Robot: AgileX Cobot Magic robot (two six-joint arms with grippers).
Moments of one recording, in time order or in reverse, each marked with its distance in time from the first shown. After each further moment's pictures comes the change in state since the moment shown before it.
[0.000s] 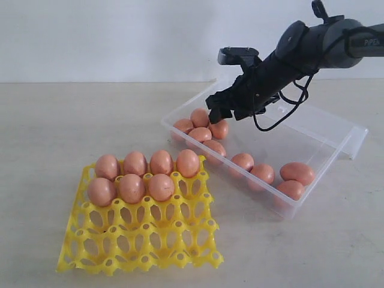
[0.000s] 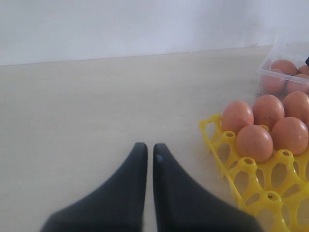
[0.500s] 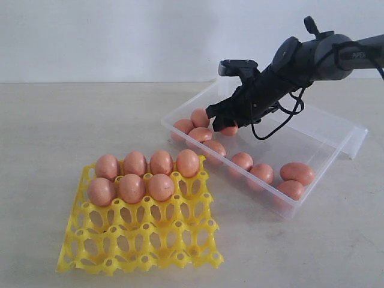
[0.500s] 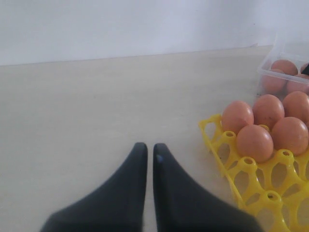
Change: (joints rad) left arm 0.000 0.000 0.000 0.000 0.000 0.000; right arm -0.002 0.063 -0.007 -0.001 -0.042 0.012
